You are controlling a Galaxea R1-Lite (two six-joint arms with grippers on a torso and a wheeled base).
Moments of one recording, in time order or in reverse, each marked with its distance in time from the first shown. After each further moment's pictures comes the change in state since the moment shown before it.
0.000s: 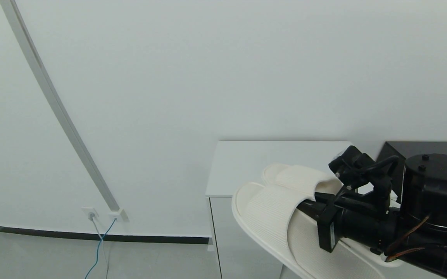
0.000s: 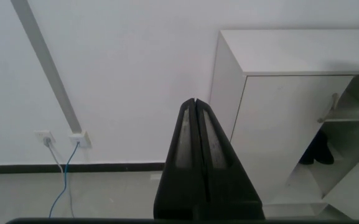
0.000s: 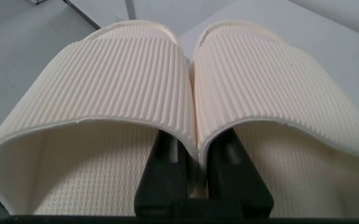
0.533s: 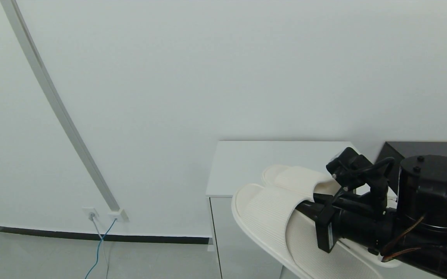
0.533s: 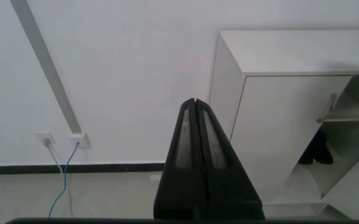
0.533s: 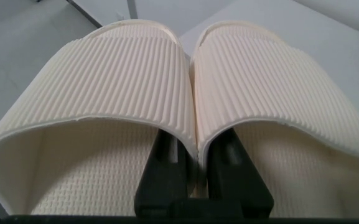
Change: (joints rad) left arm 0.000 0.000 0.000 0.000 0.000 0.000; right arm 0.000 0.012 0.000 -0.002 -0.003 0.000
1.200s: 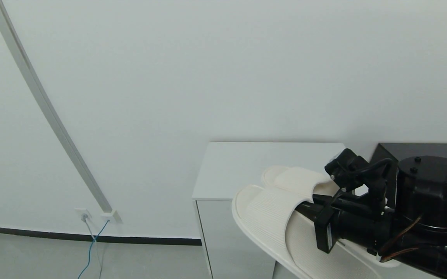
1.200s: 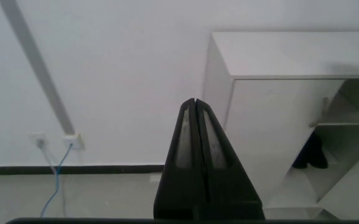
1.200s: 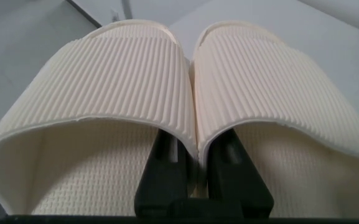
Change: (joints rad) left arm -0.001 0.000 0.000 0.000 0.000 0.000; right arm 0.000 0.007 0.001 0.000 0.000 -0.001
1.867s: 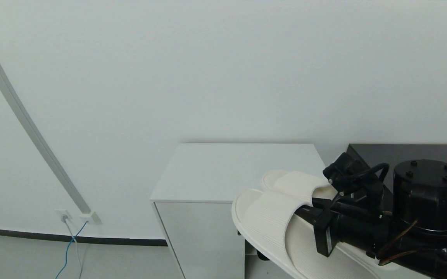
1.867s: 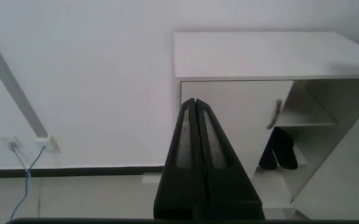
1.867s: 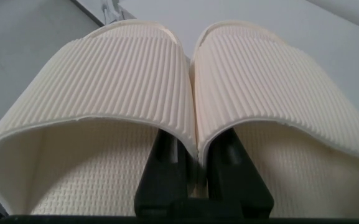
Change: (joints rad) left arm 0.002 0.000 0.000 0.000 0.000 0.002; right arm 0.001 0.006 0.013 -0.005 0.005 0.001
